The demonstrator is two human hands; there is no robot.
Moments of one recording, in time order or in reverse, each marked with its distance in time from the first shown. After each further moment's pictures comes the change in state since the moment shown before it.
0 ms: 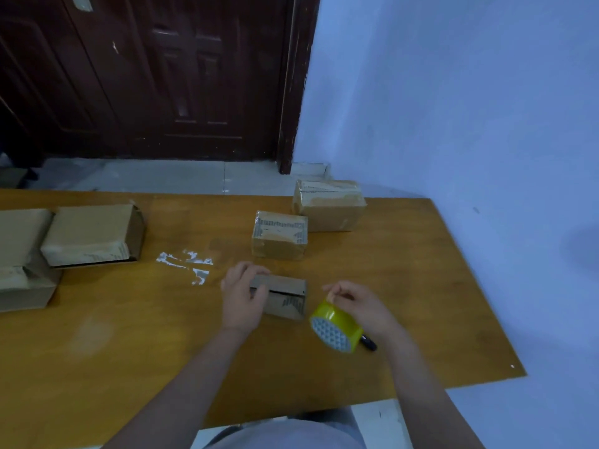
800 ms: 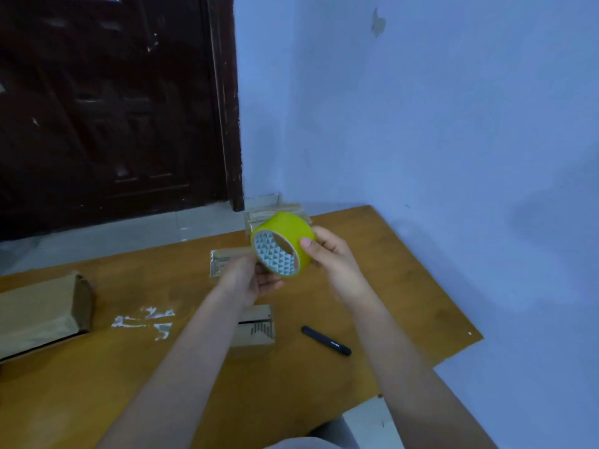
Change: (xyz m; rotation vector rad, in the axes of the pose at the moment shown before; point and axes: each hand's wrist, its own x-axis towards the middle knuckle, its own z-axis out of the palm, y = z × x) left_hand 0.062 0.145 -0.001 -0.728 -0.426 -0.672; right_hand -0.030 -0.091 -0.030 0.484 0.259 -0.535
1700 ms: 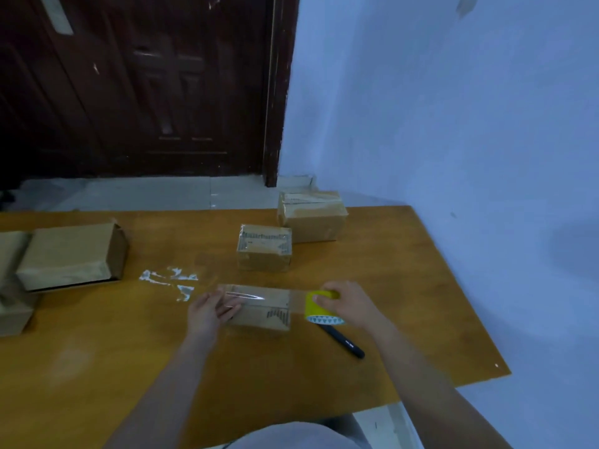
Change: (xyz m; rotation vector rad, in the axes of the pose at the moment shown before) left_hand 0.019 -0.111 -0.114 -0.410 0.390 0.104; right_hand -0.002 0.101 -0.036 -0.954 -0.356 0.402
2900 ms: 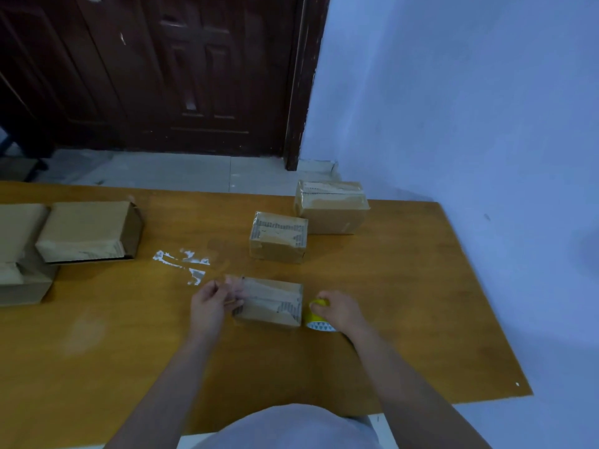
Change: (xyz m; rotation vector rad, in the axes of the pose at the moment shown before) left_hand 0.003 -0.013 -0.008 0.229 0.066 0.201; right_hand 0.047 0.024 0.056 -0.168 -0.106 0.189
